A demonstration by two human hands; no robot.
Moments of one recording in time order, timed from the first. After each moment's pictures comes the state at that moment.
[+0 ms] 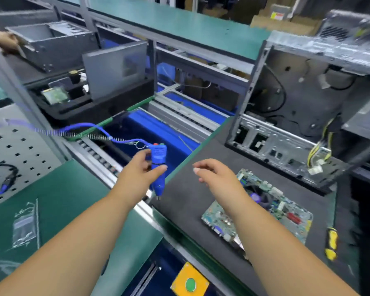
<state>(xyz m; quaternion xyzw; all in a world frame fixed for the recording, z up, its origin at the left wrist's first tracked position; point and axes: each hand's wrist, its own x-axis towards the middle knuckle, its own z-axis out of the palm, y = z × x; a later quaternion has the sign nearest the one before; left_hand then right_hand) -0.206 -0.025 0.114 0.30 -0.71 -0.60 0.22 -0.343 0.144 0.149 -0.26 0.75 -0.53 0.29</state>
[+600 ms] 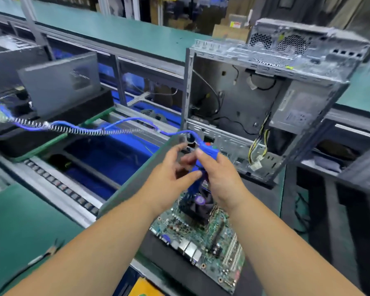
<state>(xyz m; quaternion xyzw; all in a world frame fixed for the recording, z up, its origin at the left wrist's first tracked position) -0.336 0.120 0.162 0.11 -0.75 -0.63 0.16 -0.432 0.230 0.171 -0.26 0.58 -0.72 0.29</state>
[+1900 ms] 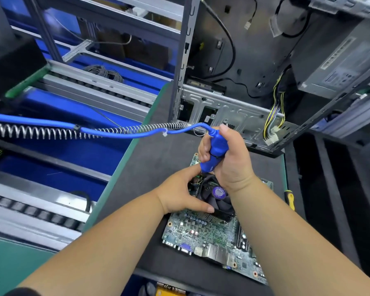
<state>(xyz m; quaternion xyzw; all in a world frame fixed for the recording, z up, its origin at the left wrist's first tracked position) -0.399 0.057 0.028 -0.08 -0.78 -0.62 -0.08 -0.464 0.166 0.122 -0.14 0.59 -0.77 0.22</state>
